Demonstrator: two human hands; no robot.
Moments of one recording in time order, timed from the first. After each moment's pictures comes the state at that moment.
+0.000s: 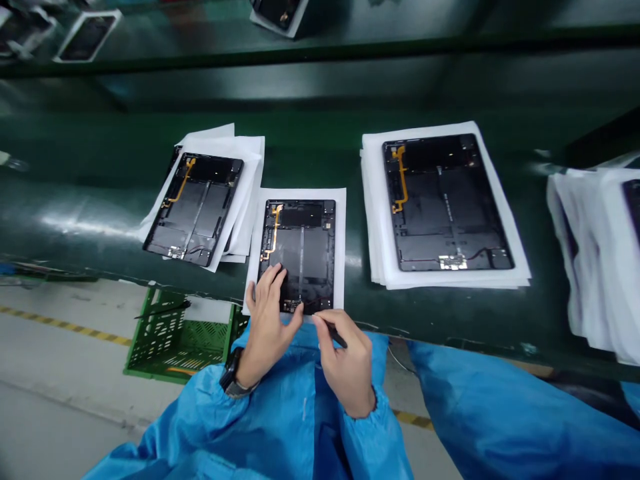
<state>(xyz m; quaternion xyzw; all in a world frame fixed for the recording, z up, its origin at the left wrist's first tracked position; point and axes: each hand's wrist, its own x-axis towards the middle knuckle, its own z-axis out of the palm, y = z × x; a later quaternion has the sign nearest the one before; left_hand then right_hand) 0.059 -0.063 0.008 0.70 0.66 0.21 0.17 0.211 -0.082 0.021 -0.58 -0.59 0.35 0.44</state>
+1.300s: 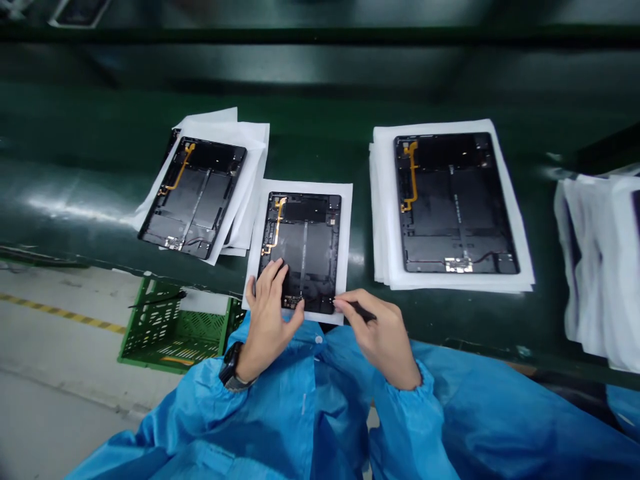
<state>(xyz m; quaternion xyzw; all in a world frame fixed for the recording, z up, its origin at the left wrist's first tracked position) 0.061 -0.062 0.009 0.70 0.66 0.21 0.16 0.264 -0.039 0.034 -0.56 -0.65 0.40 0.32</state>
